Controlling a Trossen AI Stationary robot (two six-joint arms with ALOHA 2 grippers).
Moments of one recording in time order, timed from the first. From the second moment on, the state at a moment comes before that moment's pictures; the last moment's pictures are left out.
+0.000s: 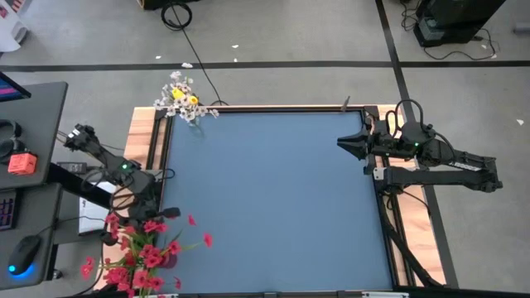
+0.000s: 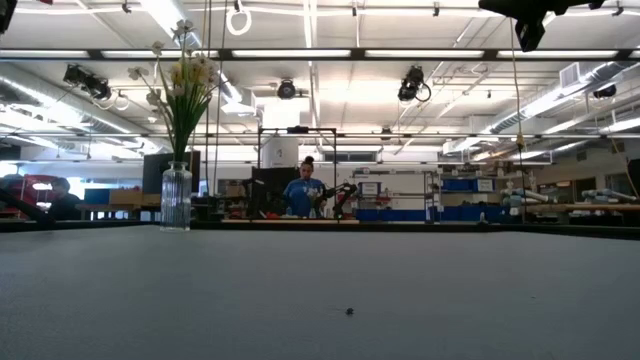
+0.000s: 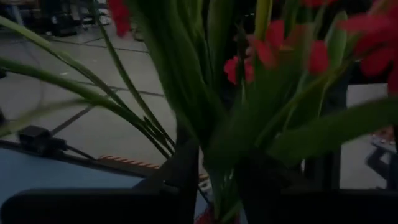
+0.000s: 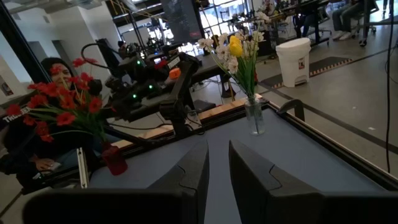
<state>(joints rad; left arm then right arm) -0.62 0.39 0.33 -0.14 0.74 0.09 -0.19 0.47 0.66 -0.26 -0.02 0.29</state>
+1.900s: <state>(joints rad) 0.13 0.90 1.02 -0.26 0.22 0.17 -0.19 0.47 0.66 -0.26 -0.02 0.29</state>
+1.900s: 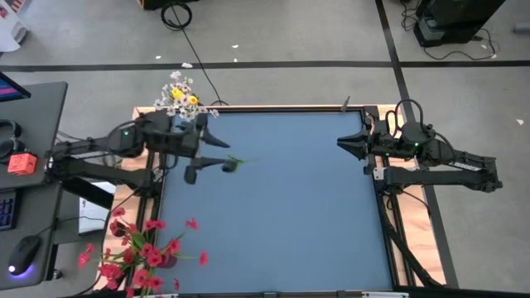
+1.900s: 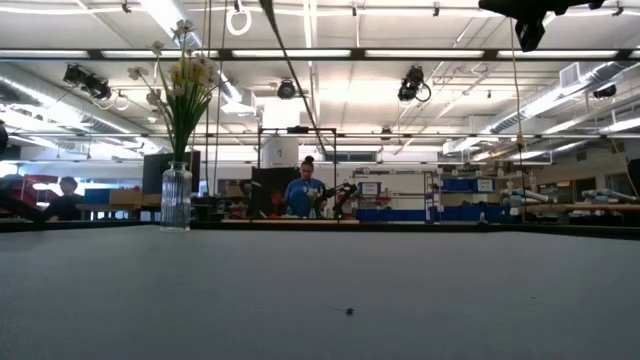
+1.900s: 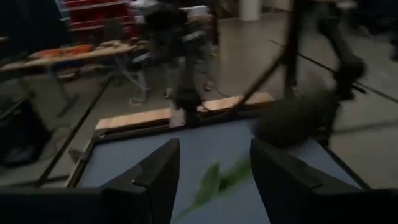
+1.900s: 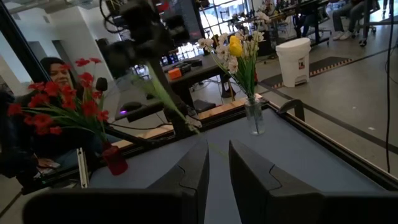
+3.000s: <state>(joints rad) 0.19 1.30 0.95 -0.43 0.28 0.37 -0.19 0.47 0.66 -0.25 -0.02 0.29</state>
